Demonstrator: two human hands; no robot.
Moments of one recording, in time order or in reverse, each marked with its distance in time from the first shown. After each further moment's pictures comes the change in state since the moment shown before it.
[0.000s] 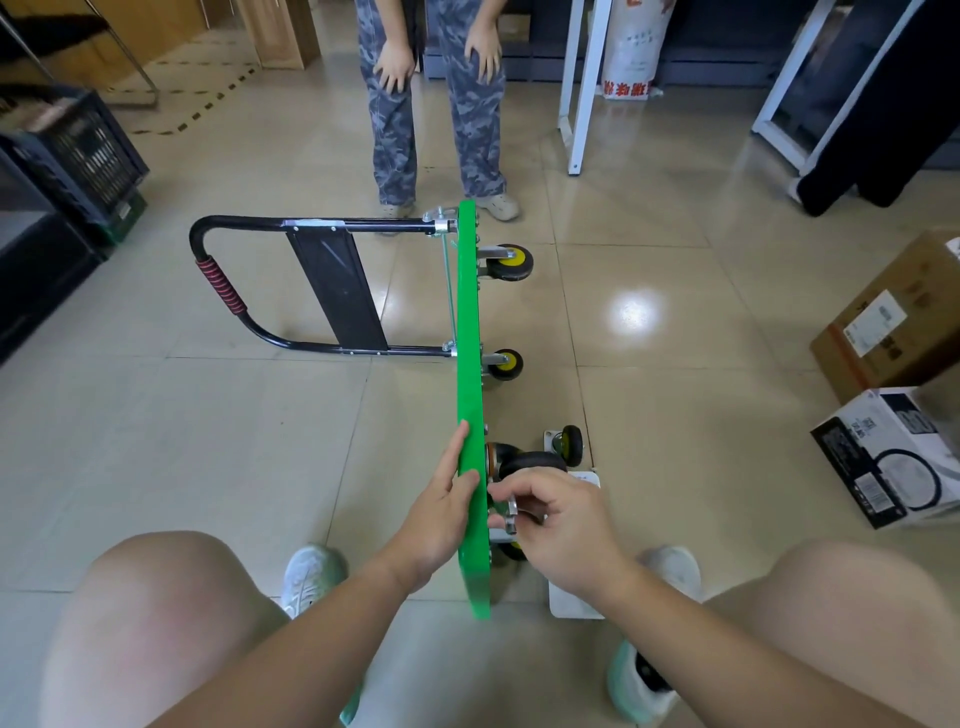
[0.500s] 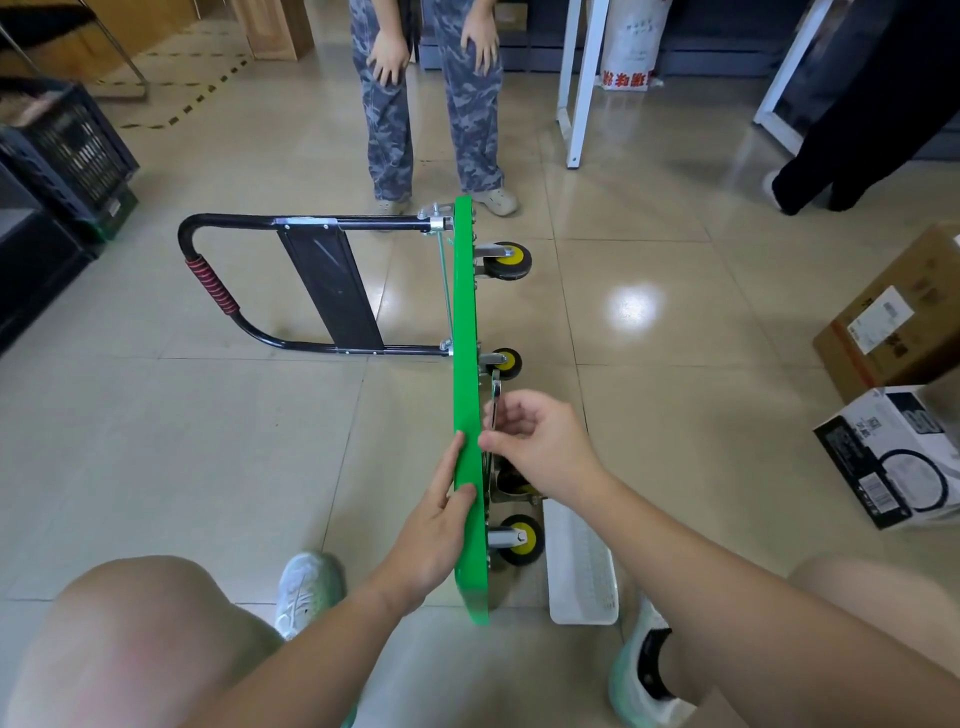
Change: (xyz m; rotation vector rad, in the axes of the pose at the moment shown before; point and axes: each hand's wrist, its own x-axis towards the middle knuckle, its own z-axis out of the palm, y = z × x) left_hand 0.001 -0.006 -0.002 0.092 0.030 0.020; right_hand 0.089 0.007 -0.003 0.125 -0.105 0.326
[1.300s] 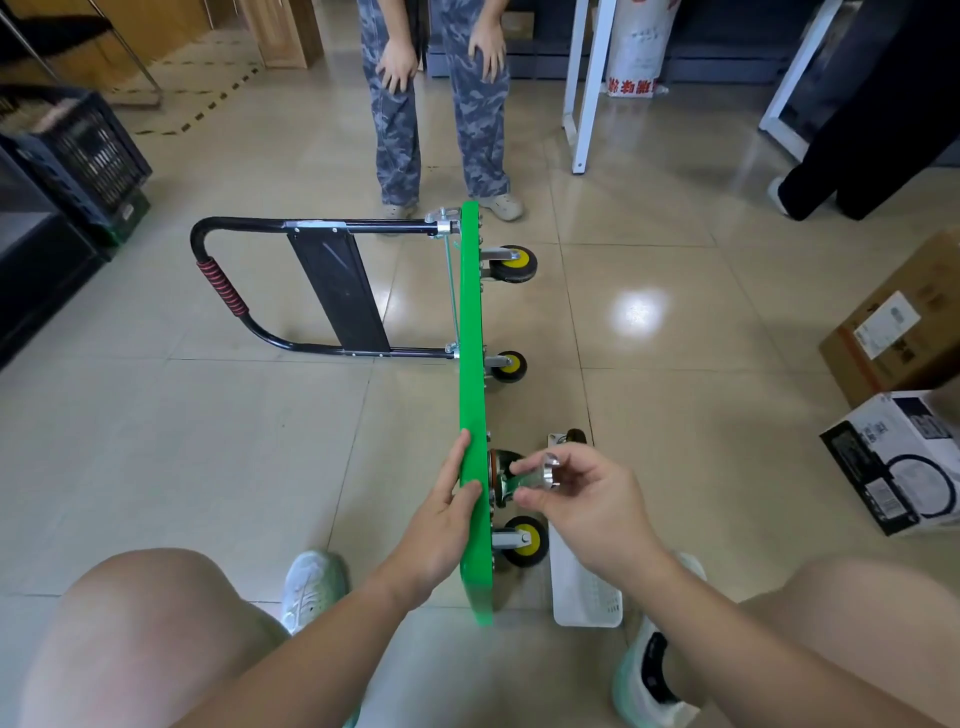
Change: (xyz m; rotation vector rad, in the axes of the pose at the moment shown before) left_hand 0.000 0.003 0.000 -0.042 0.001 0.006; right_hand -0.070 -0.009 -0.006 0.202 0.127 0.033
